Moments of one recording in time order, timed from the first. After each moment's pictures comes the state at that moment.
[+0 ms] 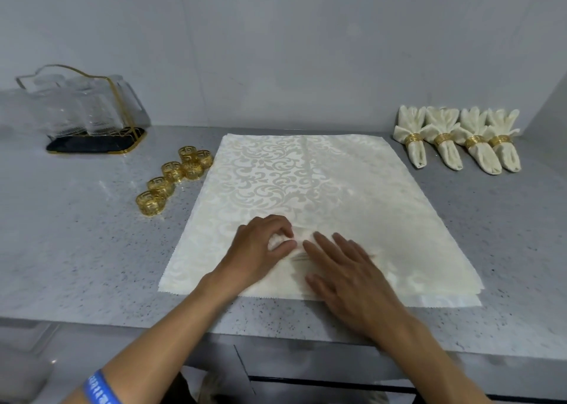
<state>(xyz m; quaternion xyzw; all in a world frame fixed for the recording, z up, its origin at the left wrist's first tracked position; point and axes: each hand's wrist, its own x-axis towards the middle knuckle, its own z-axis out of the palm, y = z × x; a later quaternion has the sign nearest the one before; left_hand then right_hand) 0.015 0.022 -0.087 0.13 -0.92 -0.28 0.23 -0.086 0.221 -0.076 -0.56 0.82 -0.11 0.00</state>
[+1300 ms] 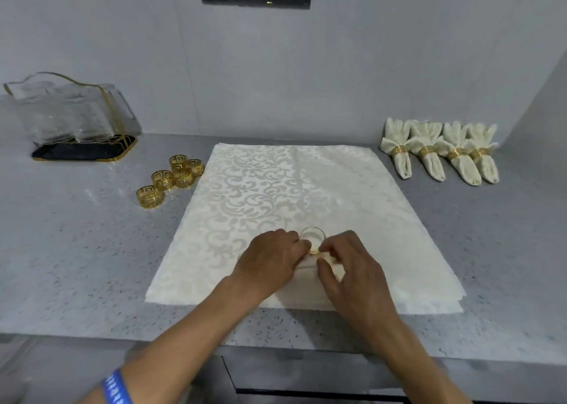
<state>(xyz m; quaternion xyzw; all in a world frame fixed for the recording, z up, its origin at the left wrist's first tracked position) -0.010 0.053 -0.071 0.03 -0.98 0.02 0.21 -0.089 0.218 -0.066 -0.47 0.80 -0.37 -0.09</state>
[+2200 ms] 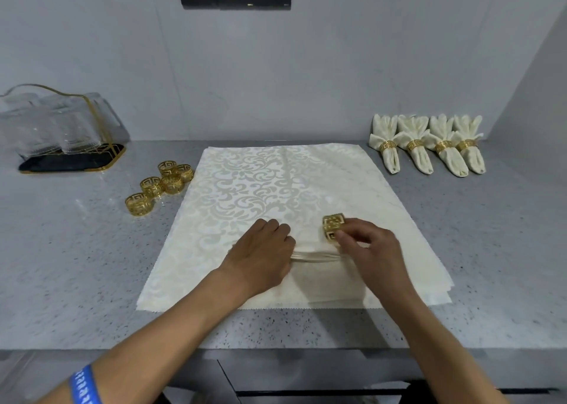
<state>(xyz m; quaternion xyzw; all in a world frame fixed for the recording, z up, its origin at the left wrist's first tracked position) -0.008 0.052 -0.050 -0.01 -0.98 0.17 0.11 -0.132 0.231 -0.050 -0.30 0.77 -0.56 0.04</state>
